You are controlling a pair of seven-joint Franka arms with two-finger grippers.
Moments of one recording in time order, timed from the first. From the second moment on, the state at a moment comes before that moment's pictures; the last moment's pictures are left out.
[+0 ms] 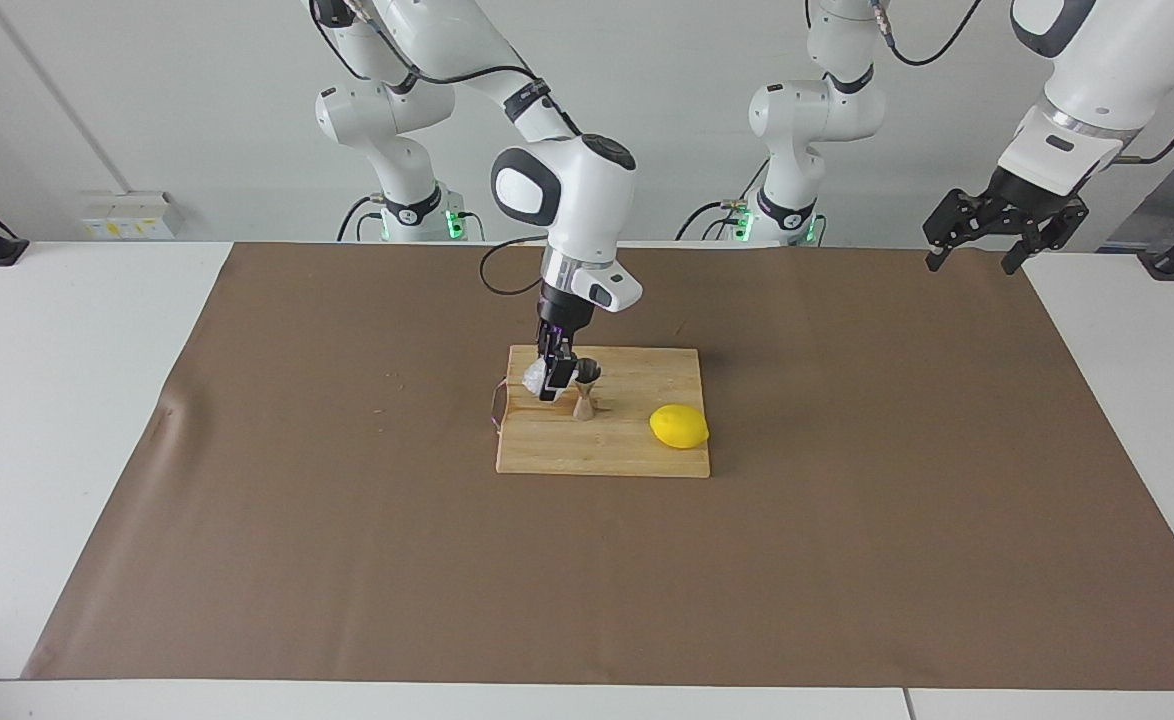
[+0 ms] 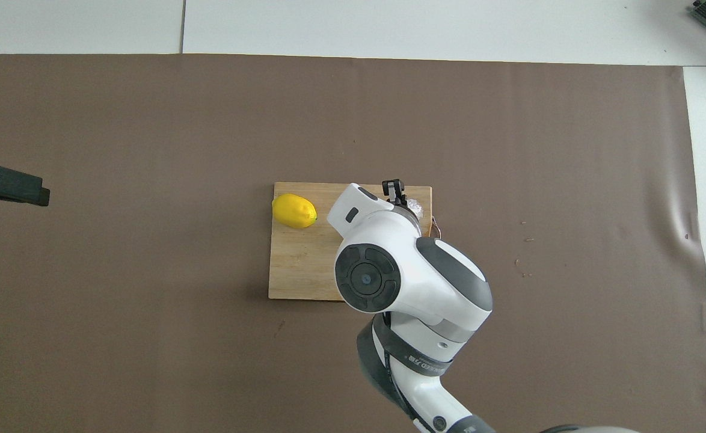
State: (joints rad) left arm -0.04 -0.03 0.01 -1.55 -0.03 1.53 0.05; right arm 0.44 0.22 0.21 -1.89 -0.63 2.18 -0.76
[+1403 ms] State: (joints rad) left arm -0.05 -0.03 0.01 -1.55 -0.03 1.53 0.05; right arm 0.46 0.20 0.21 -1.89 -0.73 2.16 -0.71
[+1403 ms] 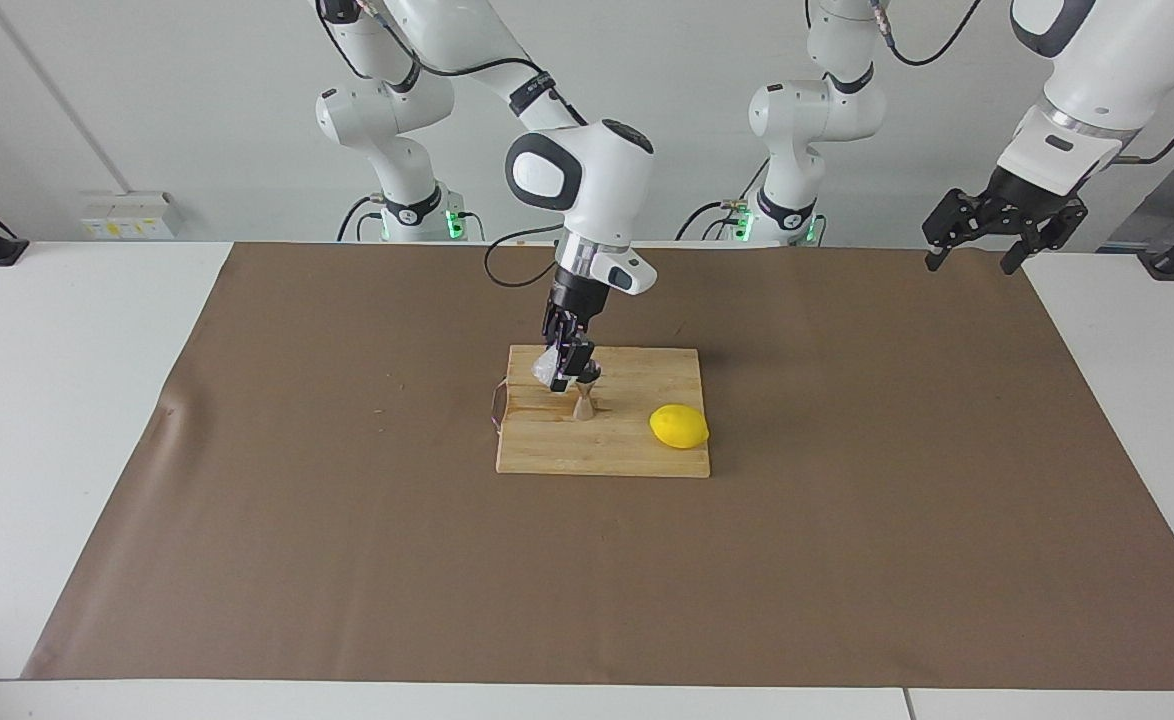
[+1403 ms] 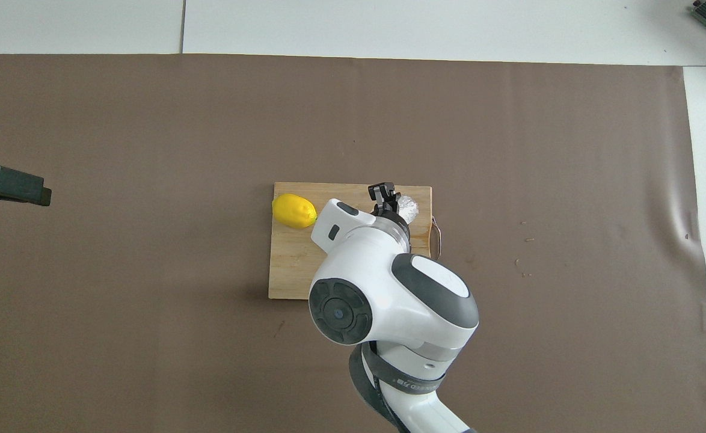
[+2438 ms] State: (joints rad) left arm -0.05 -0.03 0.00 -1.55 -0.03 1.53 0.05; right arm 0.46 0.20 0.21 -1.89 -0.72 2.16 -0.70
